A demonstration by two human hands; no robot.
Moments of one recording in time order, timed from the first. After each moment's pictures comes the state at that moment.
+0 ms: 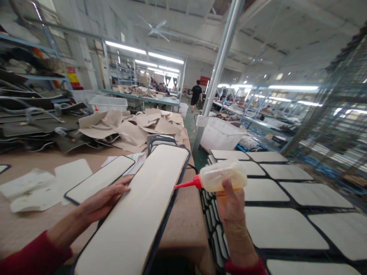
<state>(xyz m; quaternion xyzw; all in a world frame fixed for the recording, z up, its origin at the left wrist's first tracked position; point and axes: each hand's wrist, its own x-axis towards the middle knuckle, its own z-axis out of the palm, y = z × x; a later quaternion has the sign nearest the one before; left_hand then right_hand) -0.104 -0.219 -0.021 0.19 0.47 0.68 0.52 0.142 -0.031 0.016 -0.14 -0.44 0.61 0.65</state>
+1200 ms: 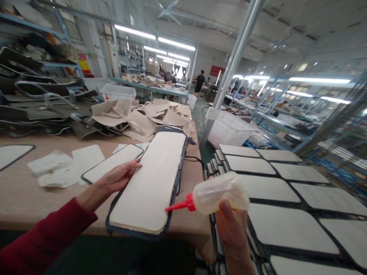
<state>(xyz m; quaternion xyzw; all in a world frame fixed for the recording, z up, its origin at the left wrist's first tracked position) -0.125 -0.199 -0.020 0.16 0.44 0.73 0.50 0.155 -0.081 -0.014 -0.21 -0.48 0.63 0.57</state>
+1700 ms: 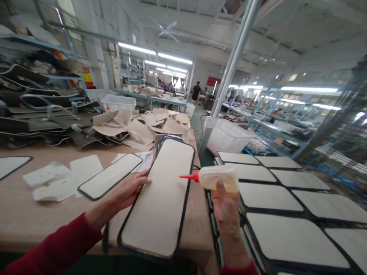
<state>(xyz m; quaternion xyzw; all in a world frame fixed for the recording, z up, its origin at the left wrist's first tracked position) -0.094 -0.188 -0.017 0.22 0.49 0.70 0.47 0.110 -0.033 -0.003 -0.17 -0.44 0.59 0.65</state>
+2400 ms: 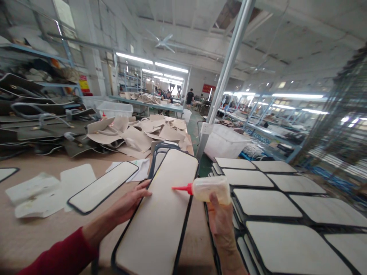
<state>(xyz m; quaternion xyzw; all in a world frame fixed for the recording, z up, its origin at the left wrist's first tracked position) -0.092 -0.177 -0.019 0.19 0.49 0.69 0.49 0.111 -0.030 -0.025 -0.19 -0.46 0.61 0.61</state>
